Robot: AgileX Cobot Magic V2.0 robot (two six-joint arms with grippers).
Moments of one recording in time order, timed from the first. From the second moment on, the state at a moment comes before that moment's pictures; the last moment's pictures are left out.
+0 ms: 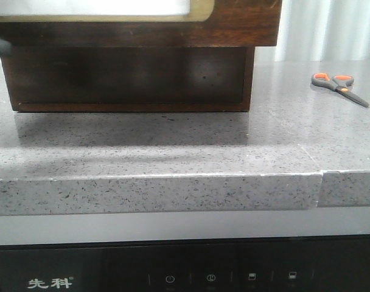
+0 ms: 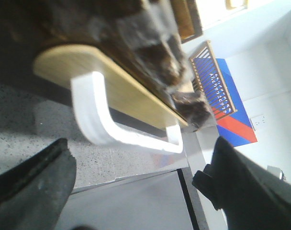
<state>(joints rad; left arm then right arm) -0.01 0.93 -0.44 -1.78 0.95 0.91 0.03 0.67 -0.65 -0.10 0.68 0.03</state>
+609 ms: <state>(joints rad) -0.01 0.60 -0.84 -0.64 1.05 0.32 0.03 0.67 -0.65 -0.10 0.68 0.03</state>
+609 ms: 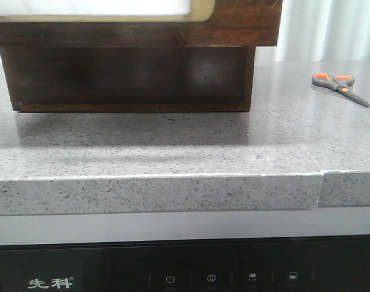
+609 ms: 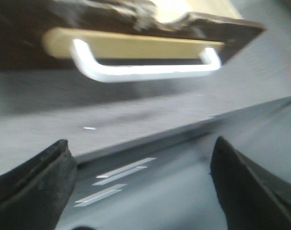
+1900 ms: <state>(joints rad) -0.50 0.61 -1.03 -0.09 0.94 0.11 0.03 1.20 -1.09 -0.07 0.86 0.04</state>
